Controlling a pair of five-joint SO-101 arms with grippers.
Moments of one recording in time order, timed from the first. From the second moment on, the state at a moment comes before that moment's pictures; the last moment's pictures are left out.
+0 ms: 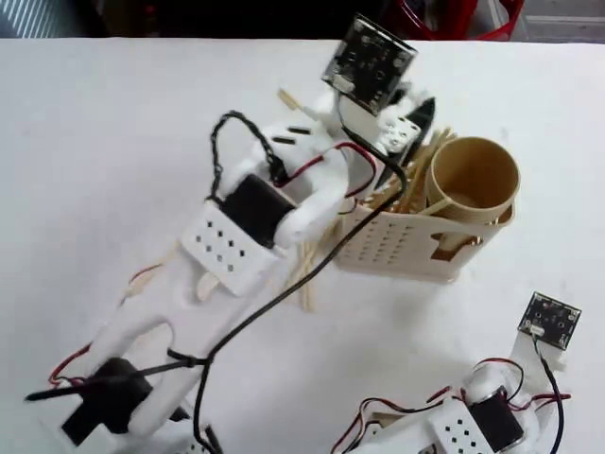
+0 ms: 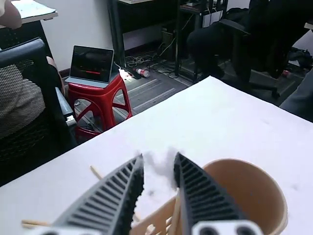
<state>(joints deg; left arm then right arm) 36.0 -9.8 -5.8 41.3 1.0 58.3 -103.0 96.4 70.3 35.2</state>
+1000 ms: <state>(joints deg) 2.4 0.2 8.4 71.9 -27.8 58.3 -103.0 96.4 70.3 35.2</state>
